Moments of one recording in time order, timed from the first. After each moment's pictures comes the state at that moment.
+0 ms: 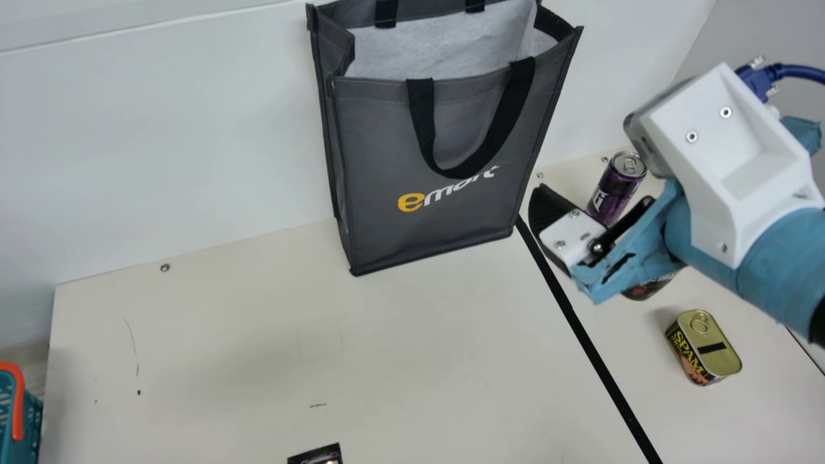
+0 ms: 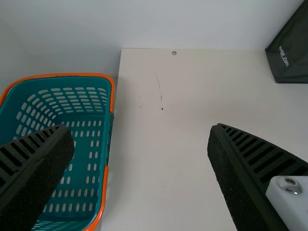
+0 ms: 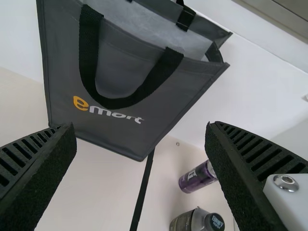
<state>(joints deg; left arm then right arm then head) -1.7 43.4 -69.0 -1.5 69.5 0.0 5.8 61.8 -92.5 -5.6 58.6 -19.9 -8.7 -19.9</state>
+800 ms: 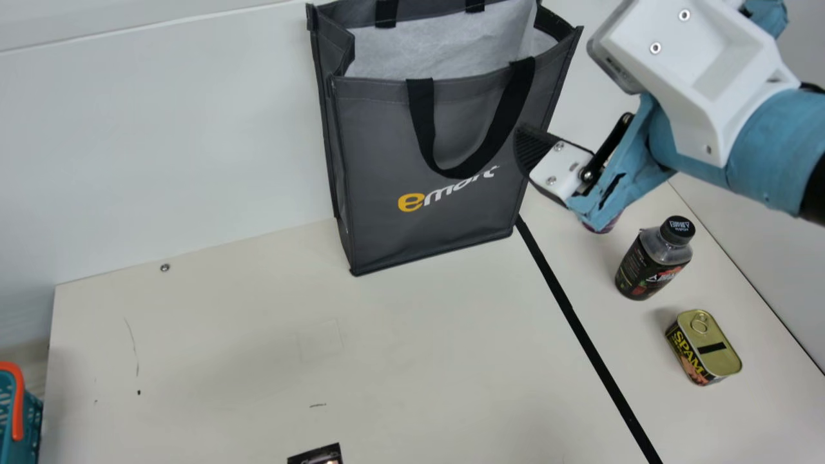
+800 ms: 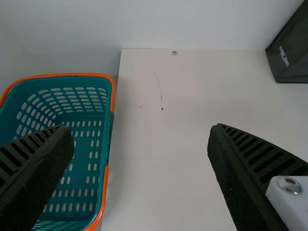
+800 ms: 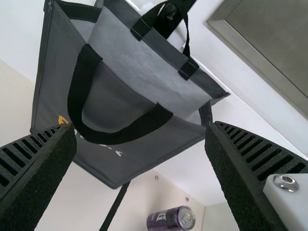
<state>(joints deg) -1.7 43.4 -69.0 -1.5 69.5 0.0 -5.2 74.4 -108.6 12.9 61.4 -46.4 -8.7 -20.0</state>
